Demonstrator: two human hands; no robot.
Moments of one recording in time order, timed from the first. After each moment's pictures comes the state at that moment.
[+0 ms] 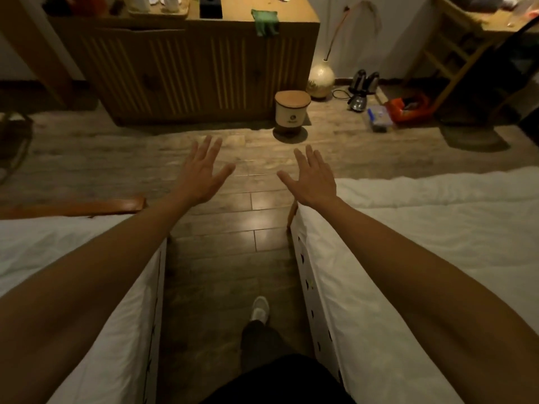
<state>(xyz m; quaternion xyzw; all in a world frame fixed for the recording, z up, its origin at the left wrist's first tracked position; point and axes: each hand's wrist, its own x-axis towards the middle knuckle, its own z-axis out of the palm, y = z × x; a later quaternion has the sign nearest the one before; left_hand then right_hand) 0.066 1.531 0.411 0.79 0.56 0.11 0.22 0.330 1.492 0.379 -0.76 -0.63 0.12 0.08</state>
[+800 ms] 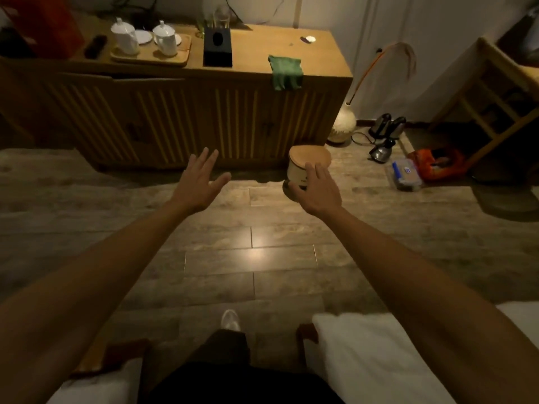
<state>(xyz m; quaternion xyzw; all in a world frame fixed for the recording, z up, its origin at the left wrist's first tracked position) 0.114 2.093 0.382 0.75 0.60 0.13 0.26 0.394 2.046 0.379 -0.77 -0.61 0.15 0.08</state>
